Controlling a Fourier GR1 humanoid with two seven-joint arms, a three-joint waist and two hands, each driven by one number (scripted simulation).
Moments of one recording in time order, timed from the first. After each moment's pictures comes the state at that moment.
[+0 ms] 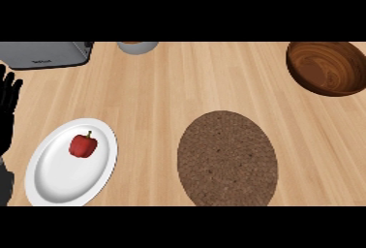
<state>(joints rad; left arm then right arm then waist) -0.18 0.36 0.26 -1.51 0.20 0.05 -0.02 -0.03 -1.10 -0.21 -0.98 0.41 0.09 0.00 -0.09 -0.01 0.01</state>
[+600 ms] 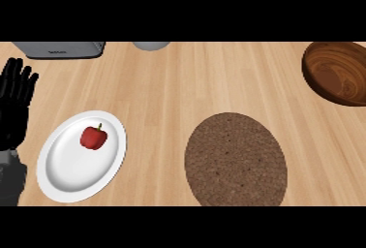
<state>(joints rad) -0.22 0.34 0.22 -1.49 0.18 0.03 -0.04 -0.09 -1.31 -0.51 -0.62 0.21 0.22 -0.60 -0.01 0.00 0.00</state>
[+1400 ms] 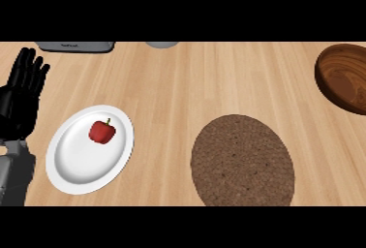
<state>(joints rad) -0.29 0.33 0.19 -1.48 0.16 0.02 -0.01 -0.54 -1.29 -0.35 -0.58 0.23 0.45 -0.41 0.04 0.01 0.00</state>
